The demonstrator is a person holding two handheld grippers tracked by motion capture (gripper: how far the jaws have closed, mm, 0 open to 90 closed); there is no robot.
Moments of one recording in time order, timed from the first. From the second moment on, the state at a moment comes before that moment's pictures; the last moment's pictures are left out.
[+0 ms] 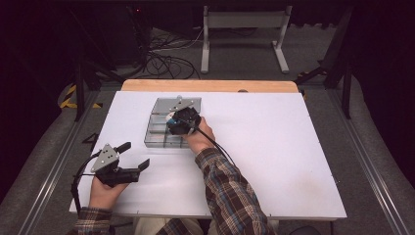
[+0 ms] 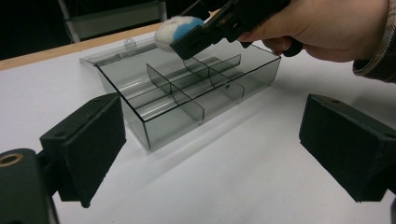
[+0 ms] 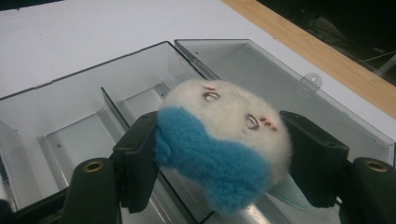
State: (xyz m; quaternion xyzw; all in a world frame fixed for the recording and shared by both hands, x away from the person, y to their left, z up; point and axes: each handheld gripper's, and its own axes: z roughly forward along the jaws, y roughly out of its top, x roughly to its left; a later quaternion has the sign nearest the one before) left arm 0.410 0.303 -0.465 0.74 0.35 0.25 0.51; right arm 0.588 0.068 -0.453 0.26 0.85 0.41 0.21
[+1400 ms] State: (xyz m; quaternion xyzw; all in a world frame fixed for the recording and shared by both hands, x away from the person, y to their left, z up) left arm 0.410 0.304 -0.465 0.75 0.35 0.25 0.51; right arm 0.587 0.064 -0.450 0.27 0.85 0.41 0.21
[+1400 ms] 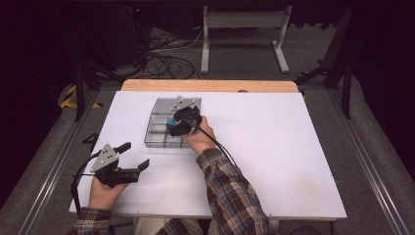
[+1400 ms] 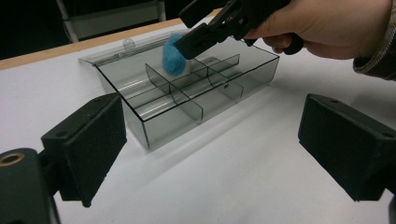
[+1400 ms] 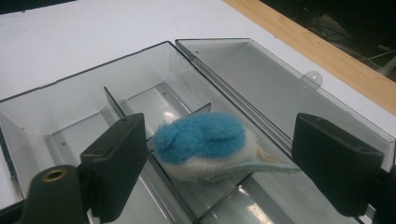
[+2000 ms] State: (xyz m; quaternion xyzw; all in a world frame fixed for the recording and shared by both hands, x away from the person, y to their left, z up) left arm 0.410 0.303 -0.465 0.74 0.35 0.25 0.51; right arm 0.581 0.041 -0.447 0.28 0.83 0.43 0.20
